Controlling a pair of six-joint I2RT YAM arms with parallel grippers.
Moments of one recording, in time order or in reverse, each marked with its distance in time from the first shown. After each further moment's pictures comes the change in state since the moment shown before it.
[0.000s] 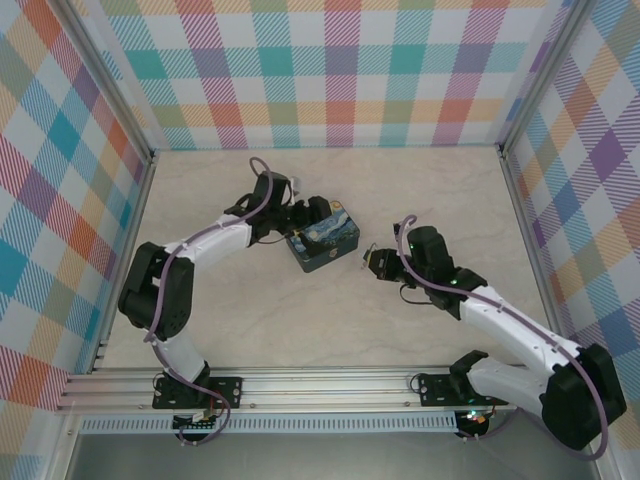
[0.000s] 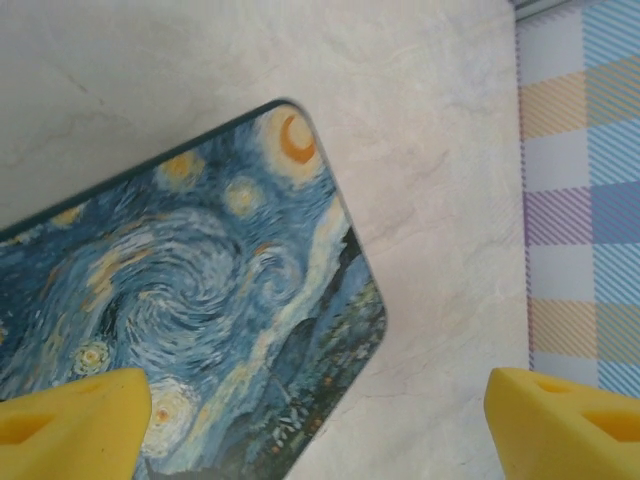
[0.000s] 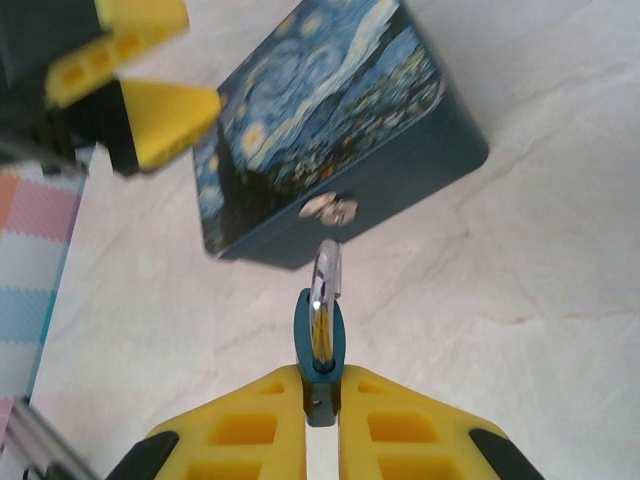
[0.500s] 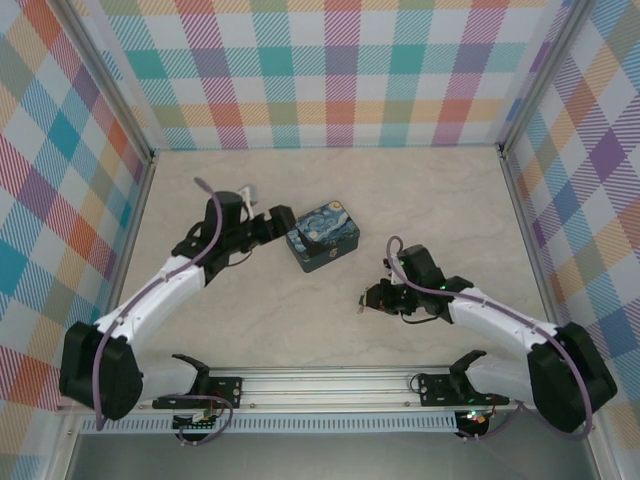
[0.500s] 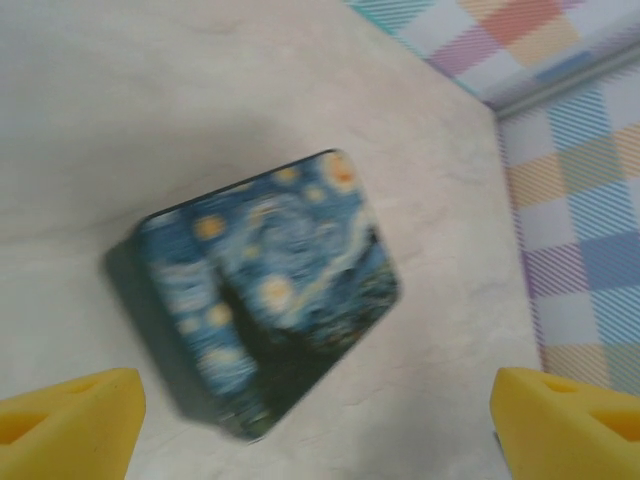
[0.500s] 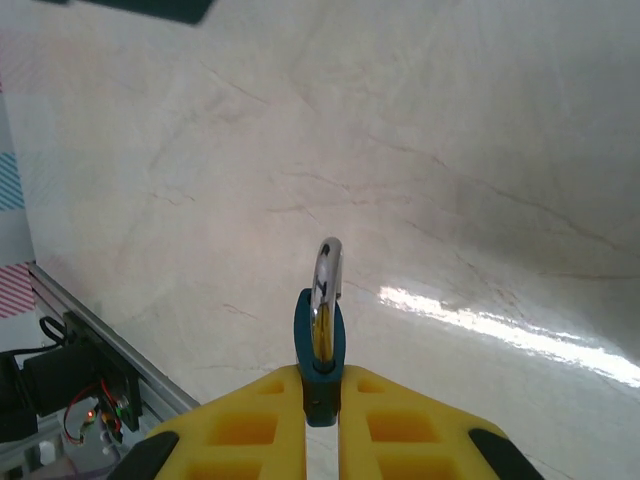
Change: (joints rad) left arm 0.080 -0.510 -0.358 -0.029 -0.164 0.037; right arm 0.008 0.149 -0.125 -0.058 -0.251 0.079
